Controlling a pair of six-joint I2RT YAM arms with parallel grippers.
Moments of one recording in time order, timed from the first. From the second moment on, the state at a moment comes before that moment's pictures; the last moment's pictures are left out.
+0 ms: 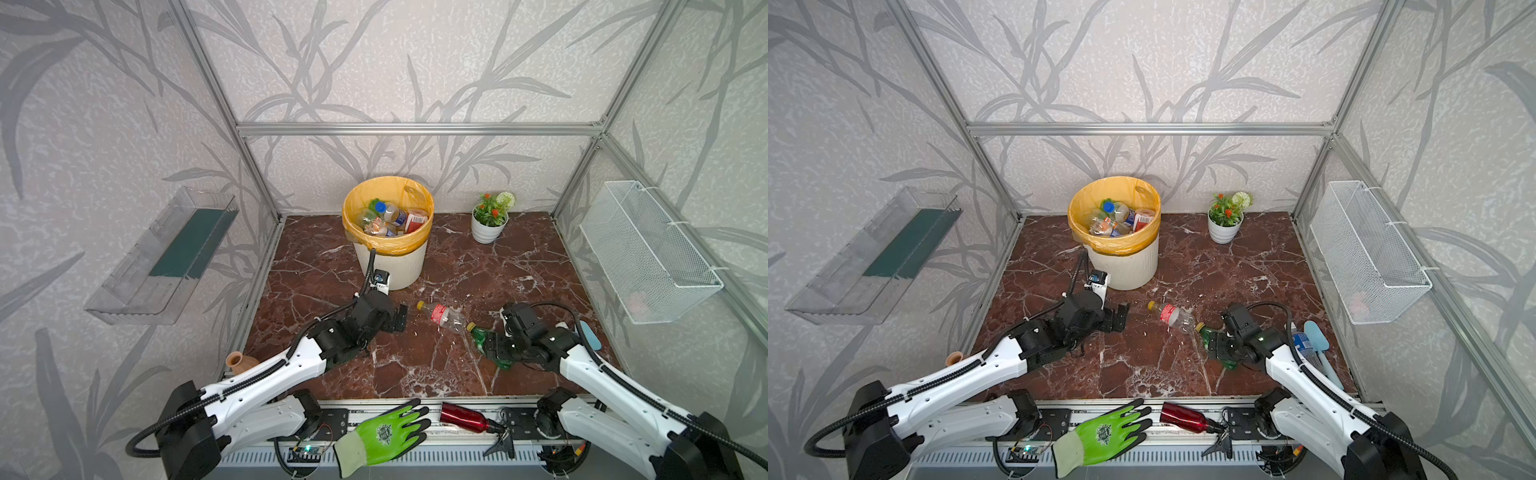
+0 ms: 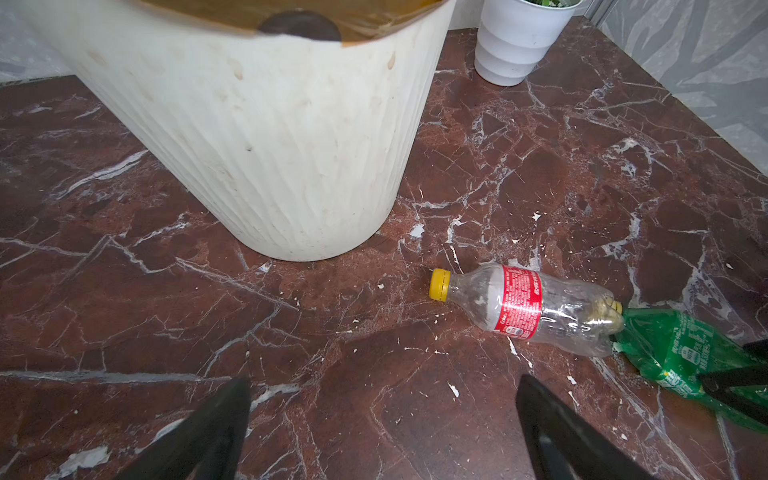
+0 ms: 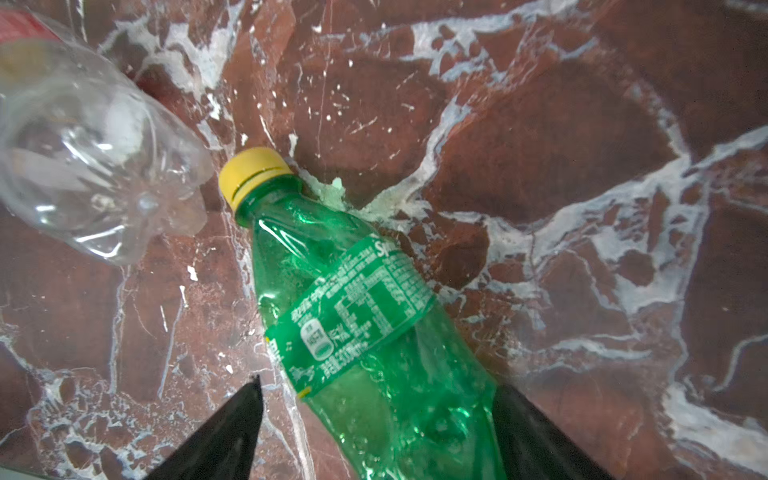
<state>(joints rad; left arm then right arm) -0.85 1.05 0.73 -0.33 -0.39 -0.39 0.50 0.95 0.50 -0.73 -0.01 0.56</state>
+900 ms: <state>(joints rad) -0.85 0.94 0.68 -0.39 -0.50 -0.42 0.60 1.35 0.64 -0.74 0.15 0.59</state>
